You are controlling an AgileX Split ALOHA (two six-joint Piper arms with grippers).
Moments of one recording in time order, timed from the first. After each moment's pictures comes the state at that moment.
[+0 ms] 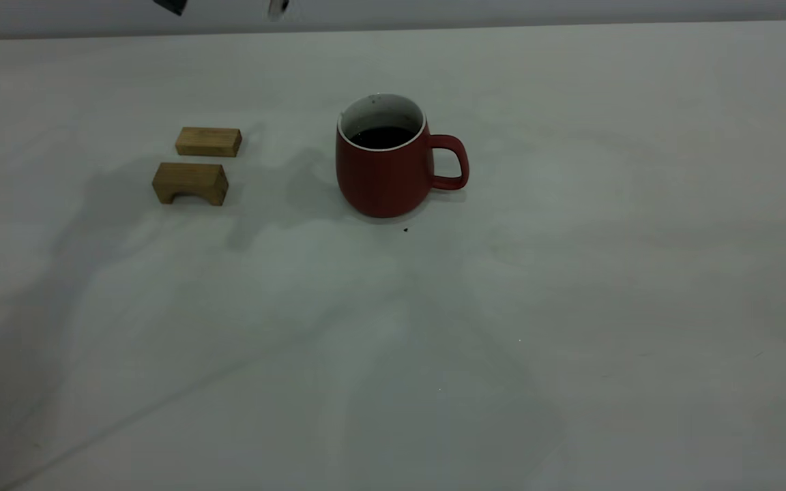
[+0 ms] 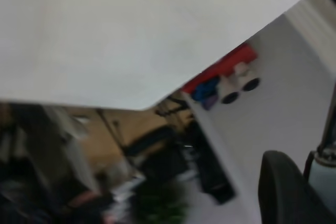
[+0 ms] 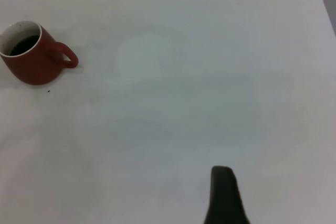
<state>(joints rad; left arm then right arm) -0.15 2.20 -1.59 -1.05 1.05 -0.57 0.00 0.02 -0.47 0.07 1.12 0.04</state>
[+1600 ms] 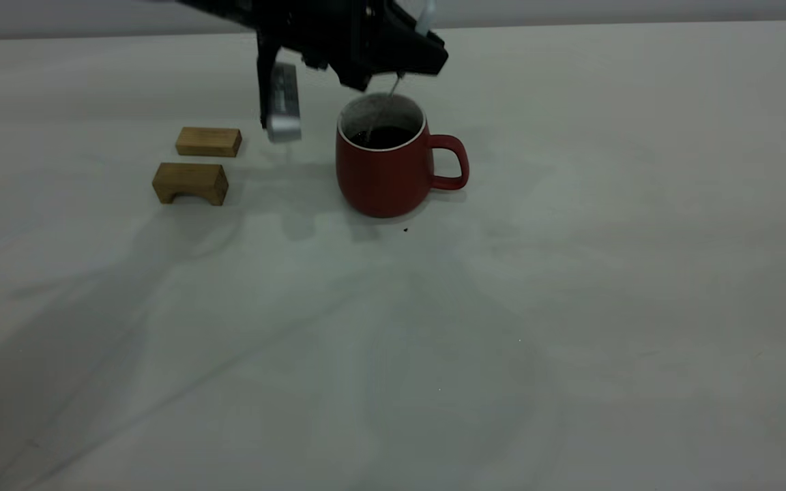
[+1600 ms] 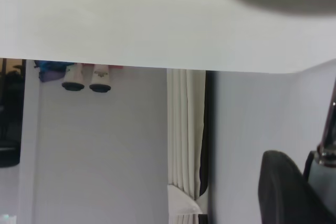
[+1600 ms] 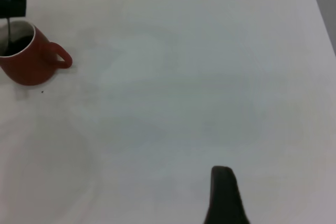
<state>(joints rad) -0.28 2.48 -1.59 -1.50 0.77 -0.92 0.00 0.02 -0.47 0.05 1.12 0.04</state>
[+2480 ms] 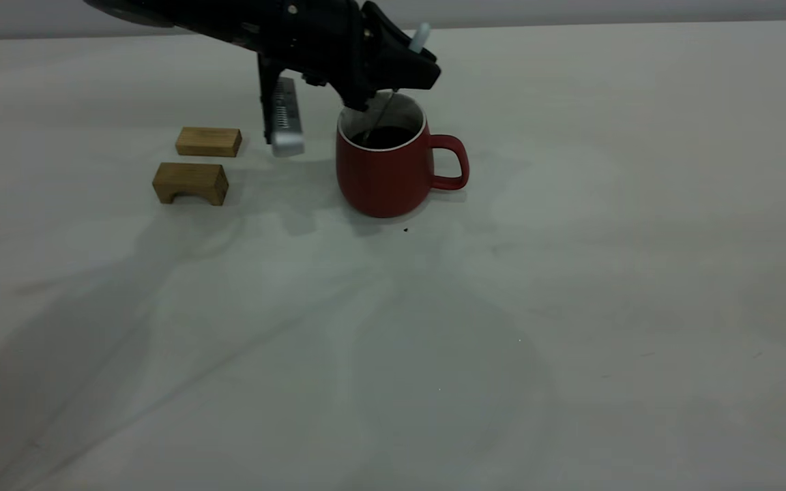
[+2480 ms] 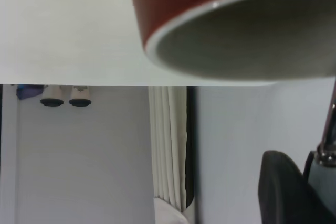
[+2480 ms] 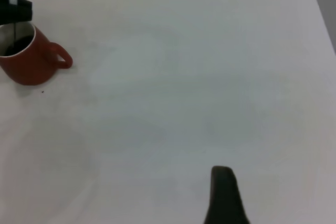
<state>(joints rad) -0.30 2.51 -1.60 -1.57 0.69 -0.82 0.00 0.02 -0.47 0.05 1.12 0.04</state>
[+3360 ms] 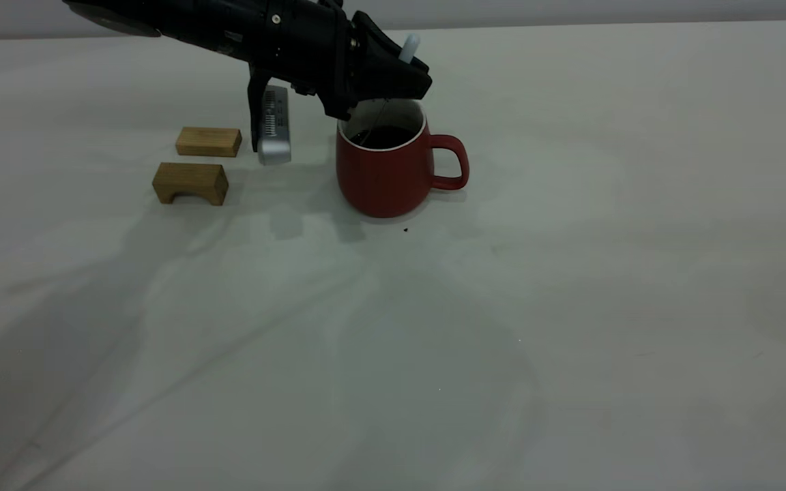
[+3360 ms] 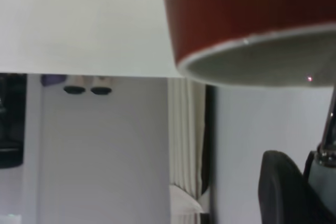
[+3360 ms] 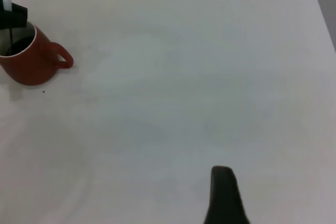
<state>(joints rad) -0.25 2.52 -1.60 -1.54 0.79 -0.82 0.00 0.02 -0.47 0.05 1.12 0.04</state>
